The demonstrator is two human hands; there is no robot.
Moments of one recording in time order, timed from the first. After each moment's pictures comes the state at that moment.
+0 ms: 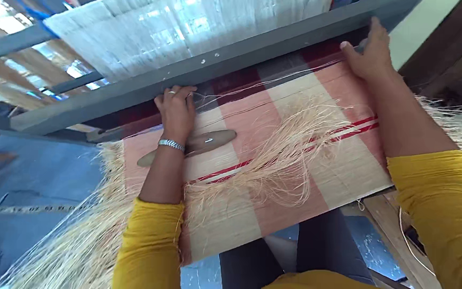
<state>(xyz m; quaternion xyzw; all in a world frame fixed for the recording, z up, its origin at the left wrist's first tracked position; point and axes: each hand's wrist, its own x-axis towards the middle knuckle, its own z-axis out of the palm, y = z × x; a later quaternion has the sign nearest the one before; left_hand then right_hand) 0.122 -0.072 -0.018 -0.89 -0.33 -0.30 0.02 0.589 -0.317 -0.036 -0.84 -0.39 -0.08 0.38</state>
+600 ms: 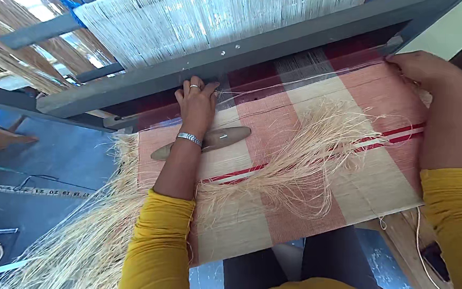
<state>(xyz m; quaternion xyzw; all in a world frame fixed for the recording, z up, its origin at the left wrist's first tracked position) 0.132 -0.066 -0.022 -0.90 -0.36 -0.24 0.08 0.597 -0.339 -0.027 -0.87 -0.32 0.15 0.36</state>
